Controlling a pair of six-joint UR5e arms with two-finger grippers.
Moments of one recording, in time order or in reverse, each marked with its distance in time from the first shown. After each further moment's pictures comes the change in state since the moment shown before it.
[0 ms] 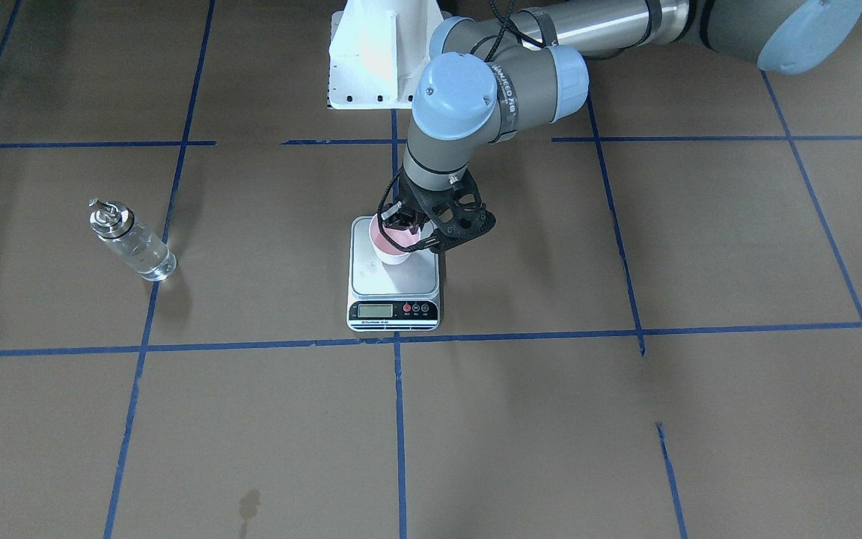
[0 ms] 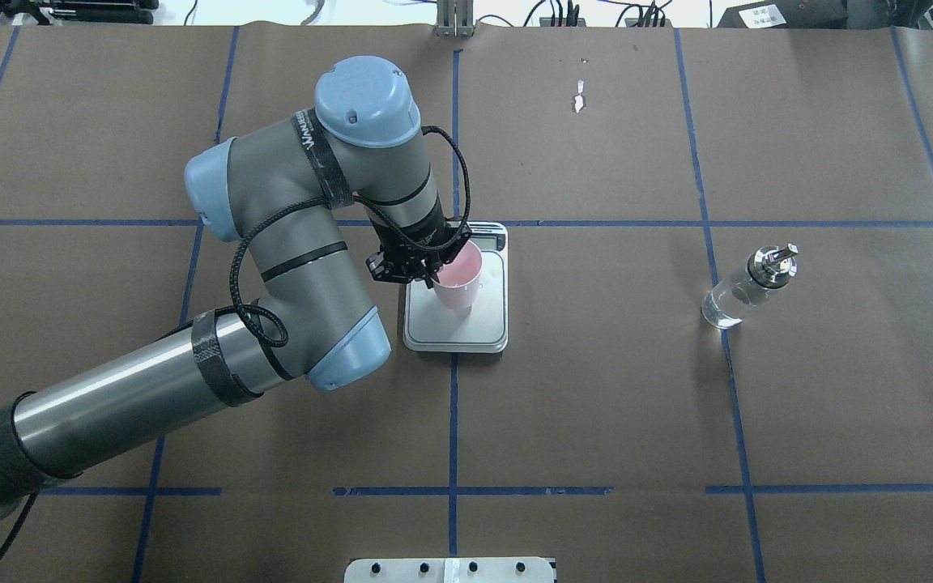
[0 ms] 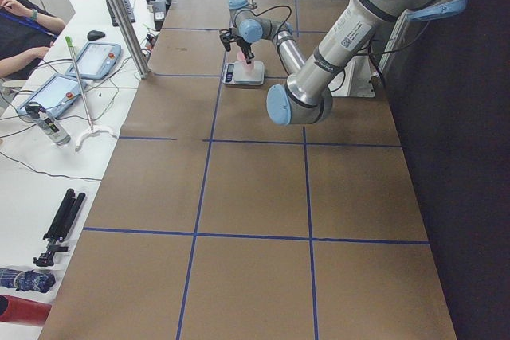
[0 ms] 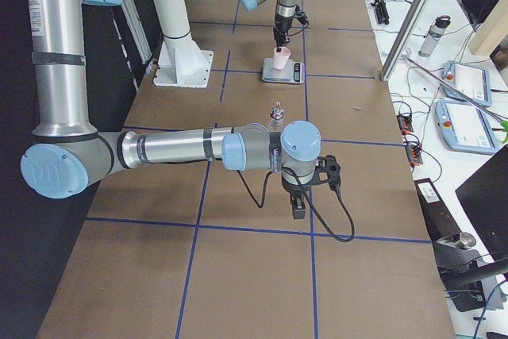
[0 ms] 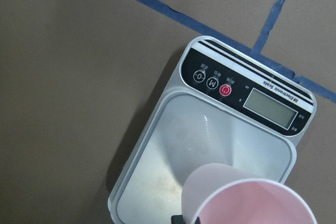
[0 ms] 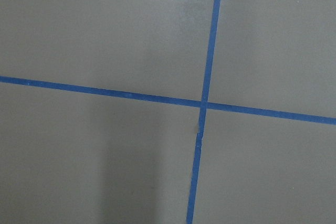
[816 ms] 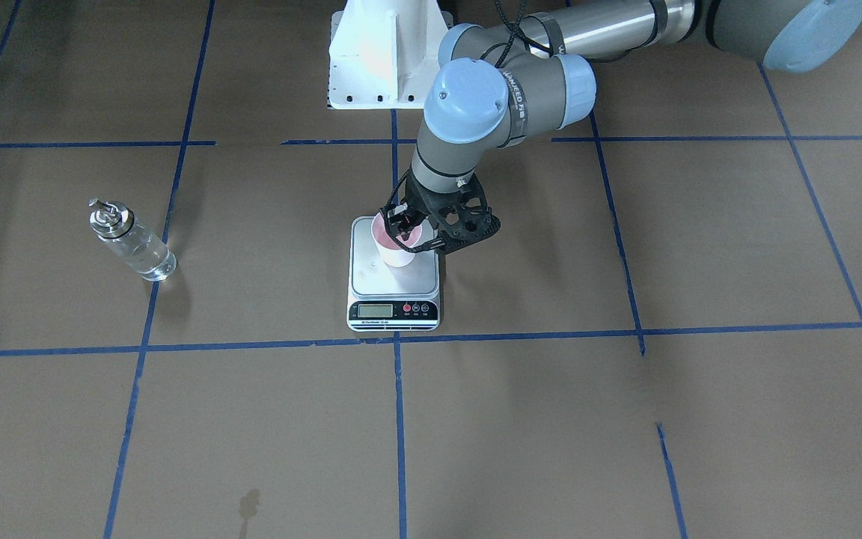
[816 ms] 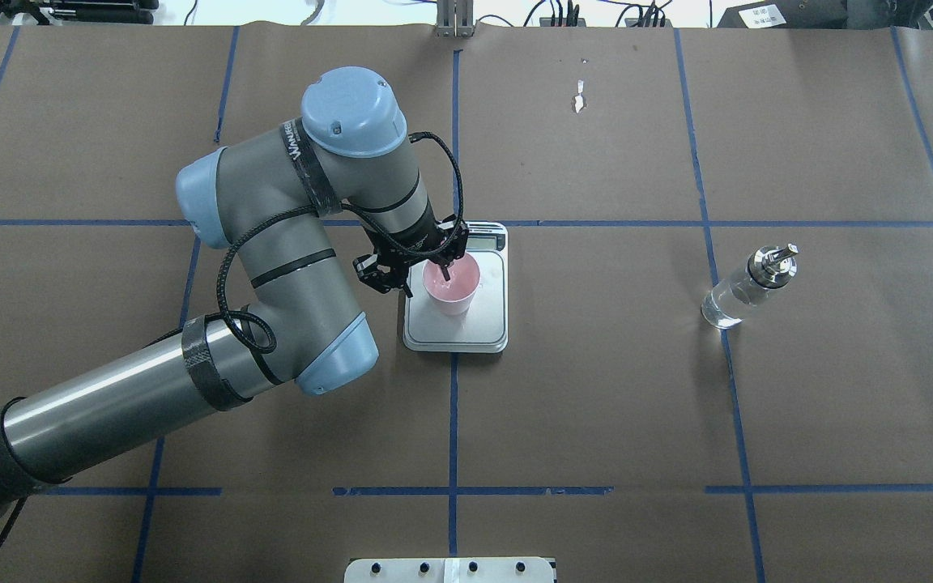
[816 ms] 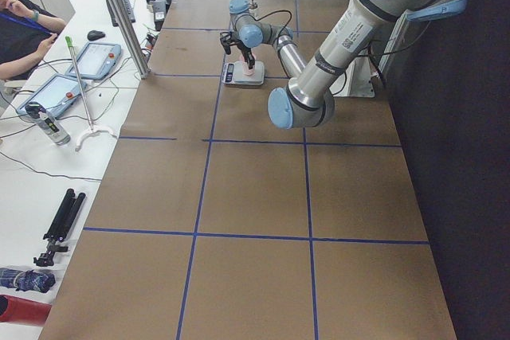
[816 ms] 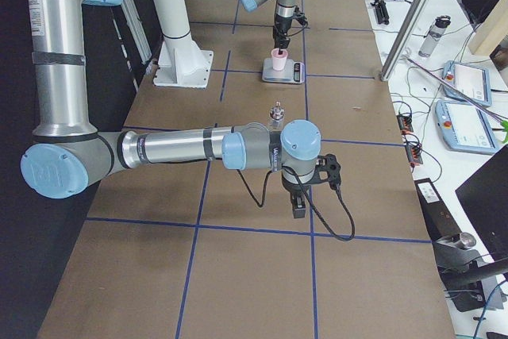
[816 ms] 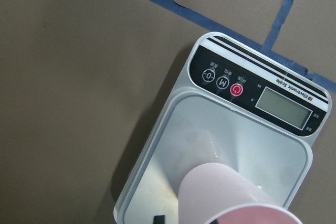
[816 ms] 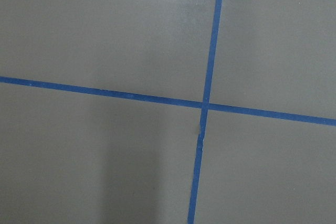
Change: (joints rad) left arm 0.001 0.029 -0.008 -0.052 -0.001 0.009; right arm 0.000 0.001 0.003 -0.001 0.001 0.000
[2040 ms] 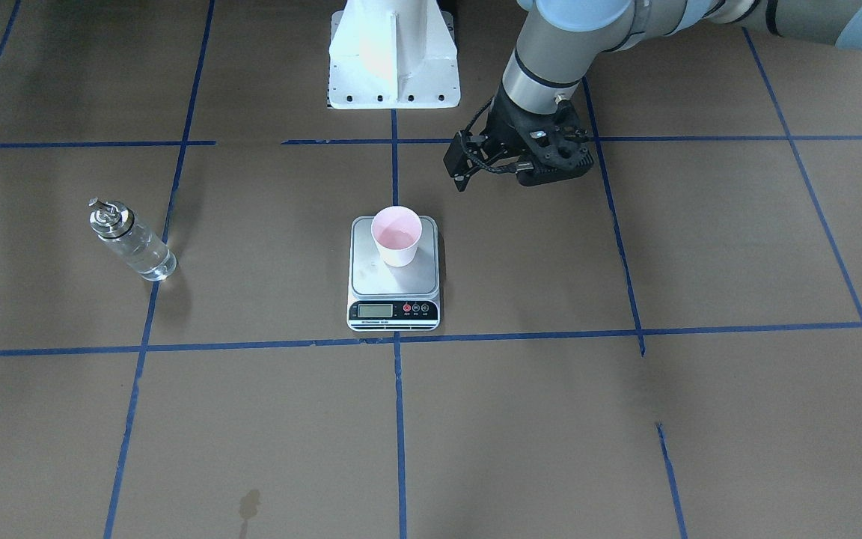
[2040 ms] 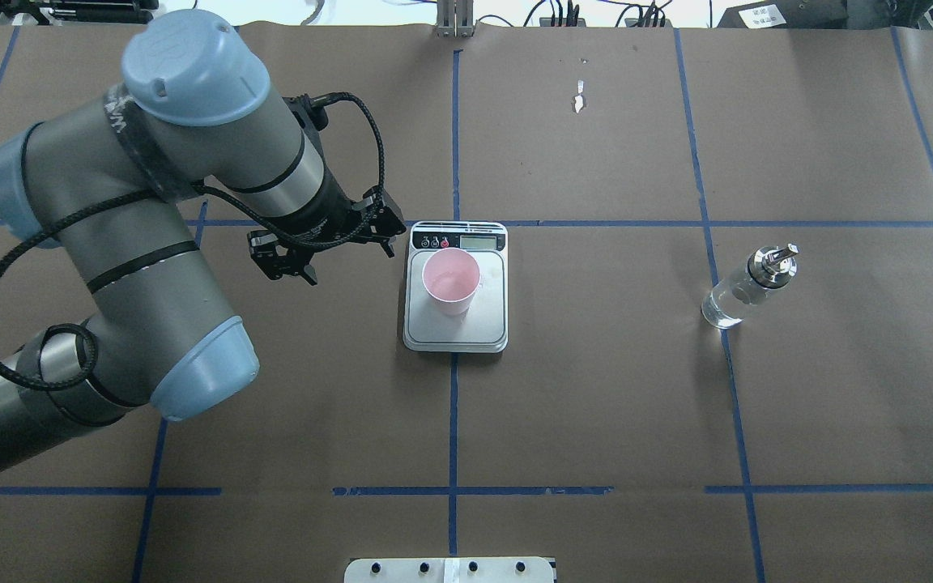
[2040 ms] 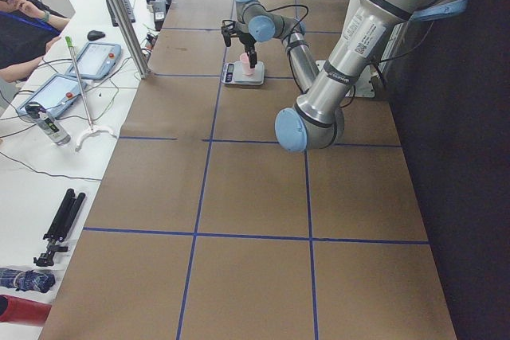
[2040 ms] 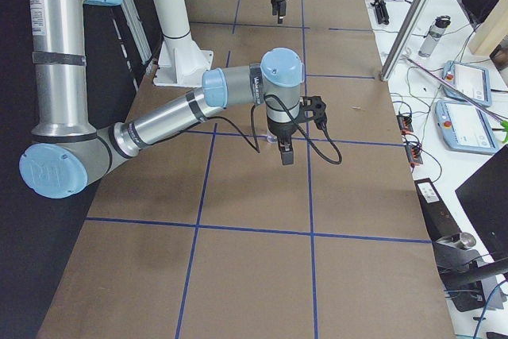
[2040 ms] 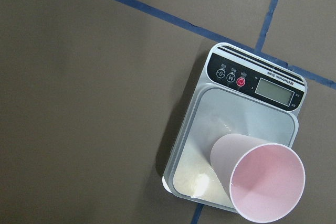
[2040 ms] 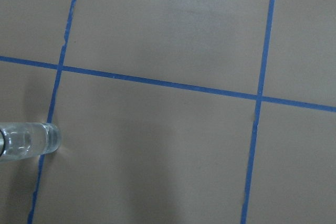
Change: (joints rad) left arm -0.107 0.220 -0.417 0.193 -0.002 0.219; right arm -0.055 -0.025 0.402 -0.301 -0.009 0.086
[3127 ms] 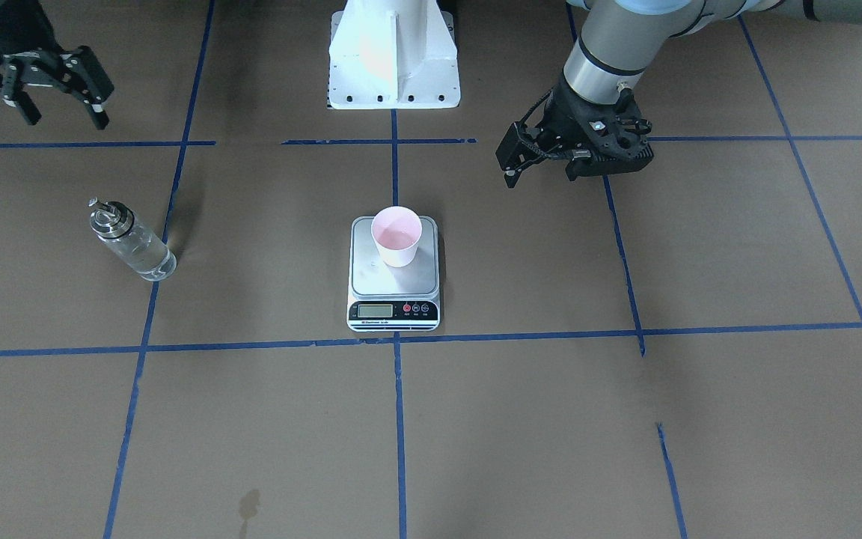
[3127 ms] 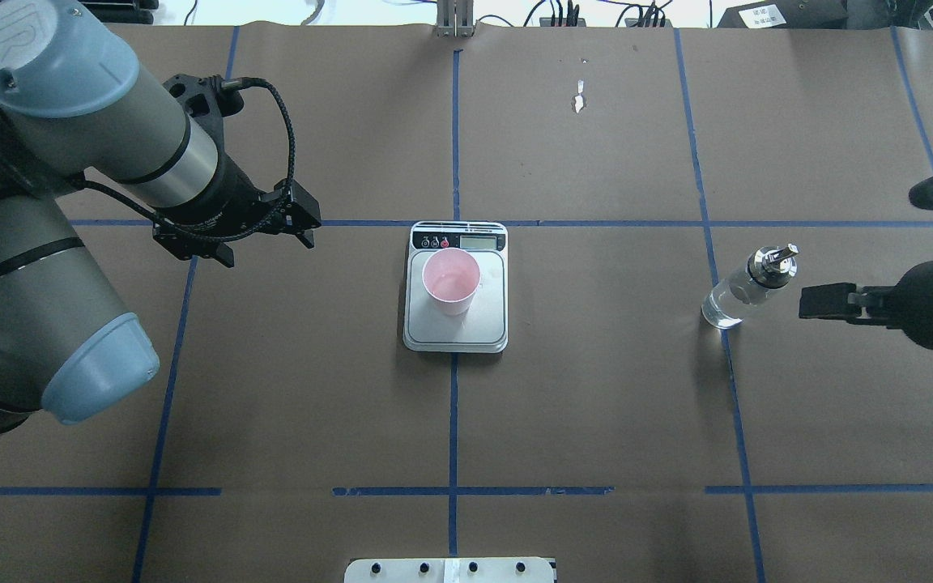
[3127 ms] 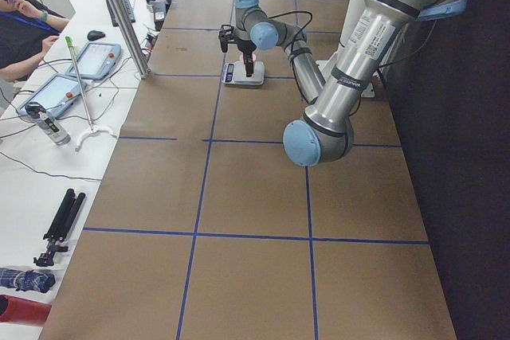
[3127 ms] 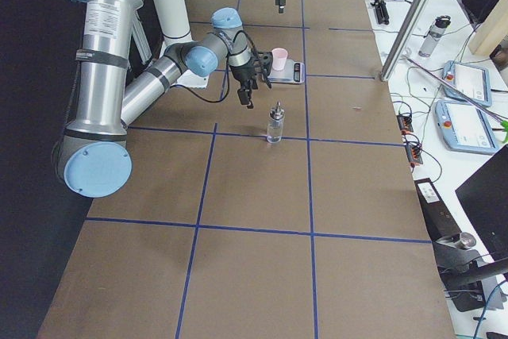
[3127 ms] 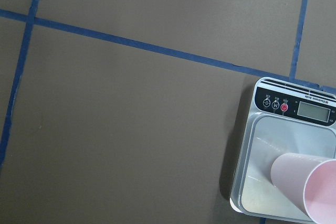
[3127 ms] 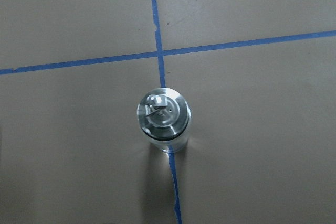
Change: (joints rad) left arm -0.042 0.100 -0.075 -0.002 0.008 0.110; right arm -0.886 -0.140 0.341 0.405 -0.656 1.211
